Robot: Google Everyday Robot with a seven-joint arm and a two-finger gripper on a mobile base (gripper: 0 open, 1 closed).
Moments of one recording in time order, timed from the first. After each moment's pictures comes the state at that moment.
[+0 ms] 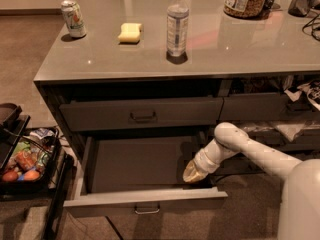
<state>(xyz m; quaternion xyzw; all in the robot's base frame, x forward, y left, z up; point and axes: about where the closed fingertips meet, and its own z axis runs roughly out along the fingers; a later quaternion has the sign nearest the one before) 0.553 -0.130 0.400 -0.73 0.61 0.27 0.17</state>
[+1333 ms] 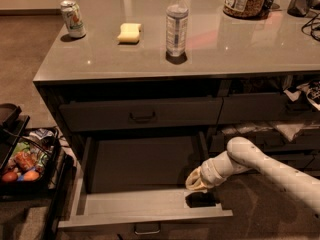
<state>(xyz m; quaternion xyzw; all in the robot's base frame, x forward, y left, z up) 0.511 -0.135 0.410 -0.72 0.60 0.26 0.24</state>
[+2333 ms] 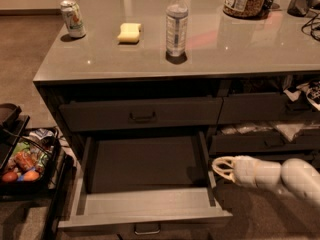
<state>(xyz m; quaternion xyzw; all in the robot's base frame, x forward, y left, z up) 0.527 -0.225 0.531 -0.62 0.63 0.07 0.47</state>
